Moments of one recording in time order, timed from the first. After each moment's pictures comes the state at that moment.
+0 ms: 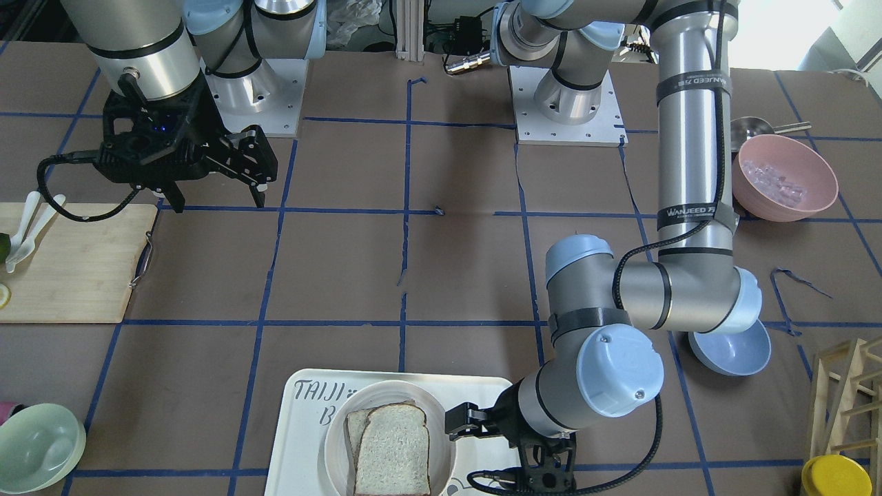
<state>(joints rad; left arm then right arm) -1.63 -2.30 -1.22 -1.11 1.28 -0.01 1.62 -1.54 1.57 -1.73 -1.56 -0.04</state>
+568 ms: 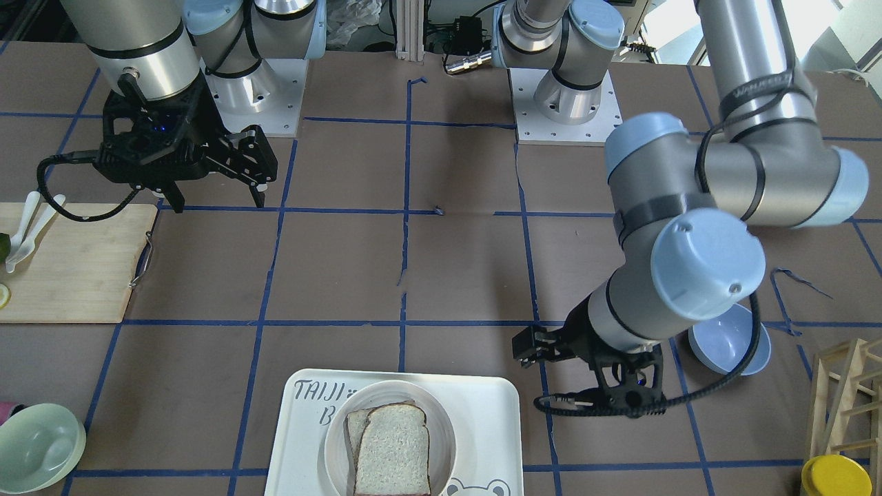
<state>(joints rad) -1.58 -2.04 -1.27 -1.45 1.50 -0.01 1.62 -1.54 1.57 -1.73 -1.56 -0.04</state>
